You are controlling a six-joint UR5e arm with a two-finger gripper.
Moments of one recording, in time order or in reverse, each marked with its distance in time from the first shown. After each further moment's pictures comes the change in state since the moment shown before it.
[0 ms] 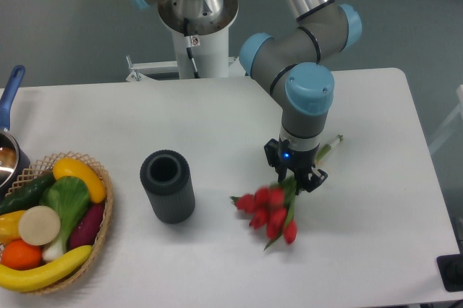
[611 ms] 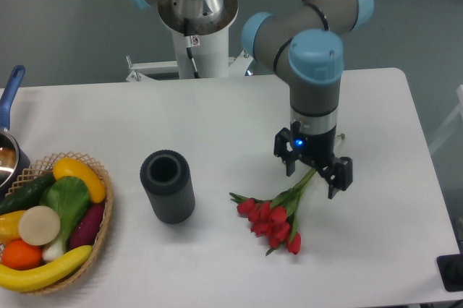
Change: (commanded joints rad) arm -0.003 0.092 0.167 -0.067 0.051 -0.061
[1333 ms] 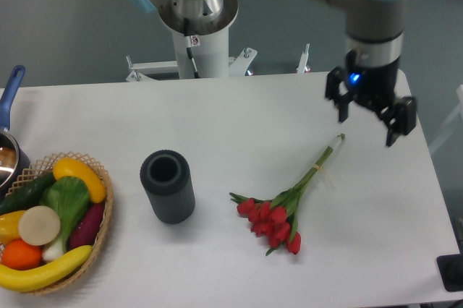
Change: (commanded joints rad) arm 0.271 0.126 0.100 -0.305 -0.127 0.448
